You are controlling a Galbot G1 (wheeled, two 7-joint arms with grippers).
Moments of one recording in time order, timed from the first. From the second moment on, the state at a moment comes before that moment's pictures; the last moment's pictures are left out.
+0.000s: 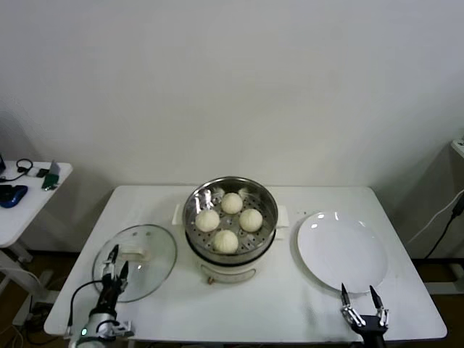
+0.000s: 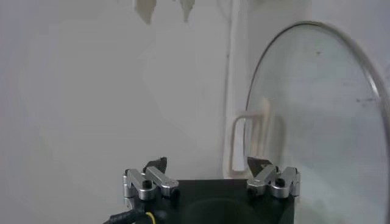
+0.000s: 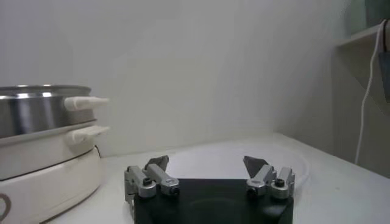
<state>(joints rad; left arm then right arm) 1.42 -1.33 -0.68 -1.53 1.27 -0.07 -0.30 -1.69 1.27 0.59 1.60 0.51 0.55 -0.13</state>
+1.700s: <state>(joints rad) 1.31 -1.30 -0.68 -1.44 1.27 -0.08 -0.29 -1.69 1.31 0.61 1.60 0.44 0.55 -0.07</state>
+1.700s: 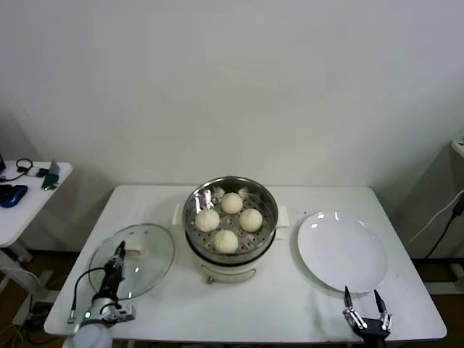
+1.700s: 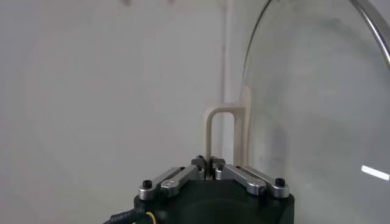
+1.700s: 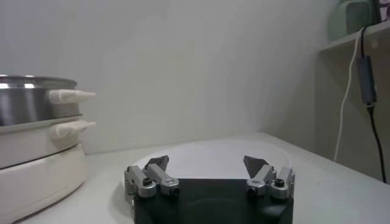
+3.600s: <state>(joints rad) 1.05 -1.43 -0.02 -1.94 1.47 0.55 0.26 -1.73 1.23 0.62 1.70 0.33 0.45 -0.09</state>
